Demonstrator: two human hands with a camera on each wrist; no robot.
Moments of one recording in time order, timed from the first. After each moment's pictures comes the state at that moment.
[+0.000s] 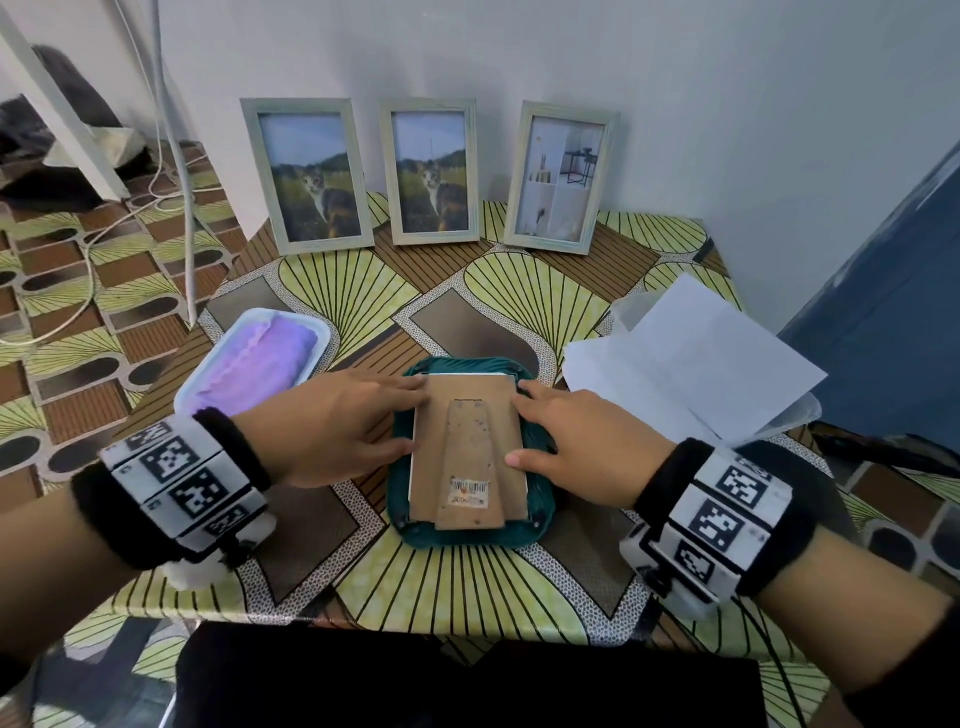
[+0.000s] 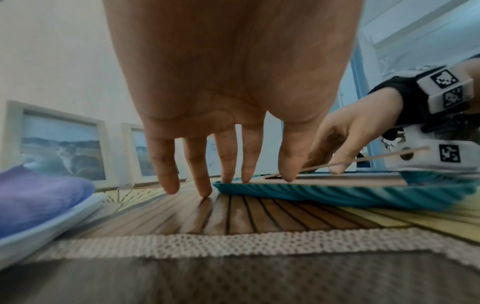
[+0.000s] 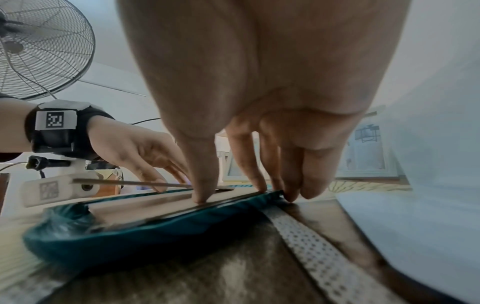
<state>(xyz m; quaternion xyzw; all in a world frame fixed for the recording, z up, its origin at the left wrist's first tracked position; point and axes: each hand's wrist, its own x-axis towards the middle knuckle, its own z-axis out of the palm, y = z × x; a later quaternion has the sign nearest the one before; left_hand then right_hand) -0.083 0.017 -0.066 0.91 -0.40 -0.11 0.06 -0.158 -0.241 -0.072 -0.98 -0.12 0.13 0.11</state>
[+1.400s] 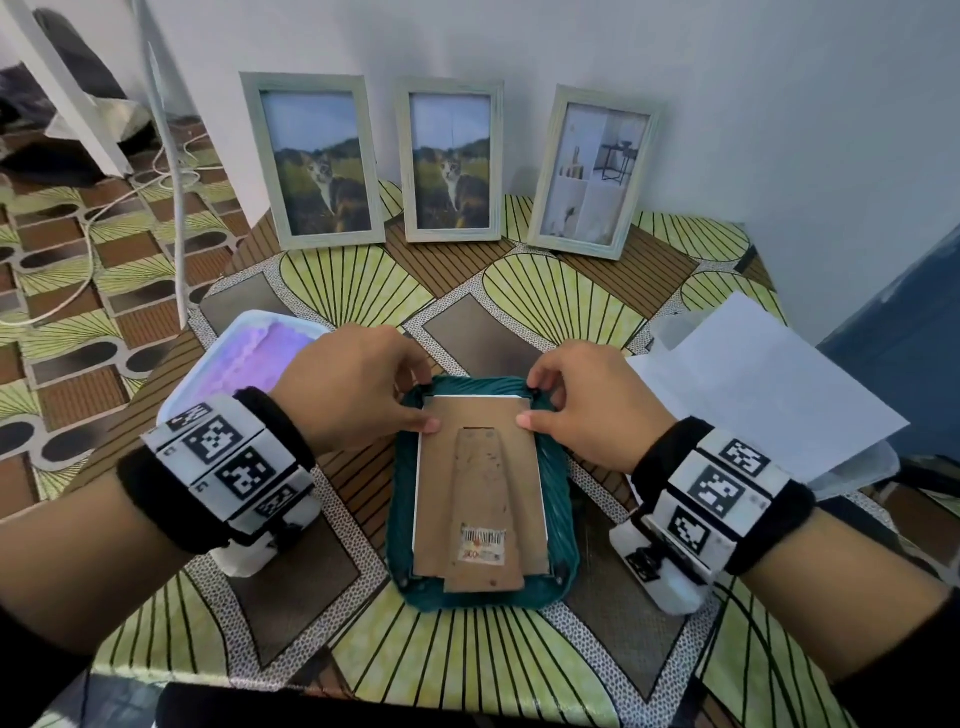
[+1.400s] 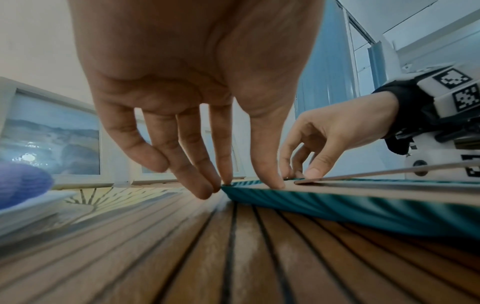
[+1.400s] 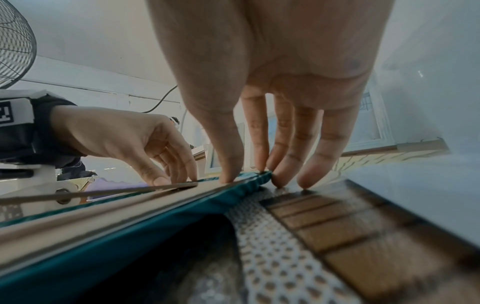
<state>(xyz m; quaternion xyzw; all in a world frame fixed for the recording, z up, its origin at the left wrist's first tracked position) -0.042 -0.009 -0.057 0.95 -0.25 -0.08 0.14 -0.096 -0.237 -0.074 -0.97 -0.02 0.00 0.22</state>
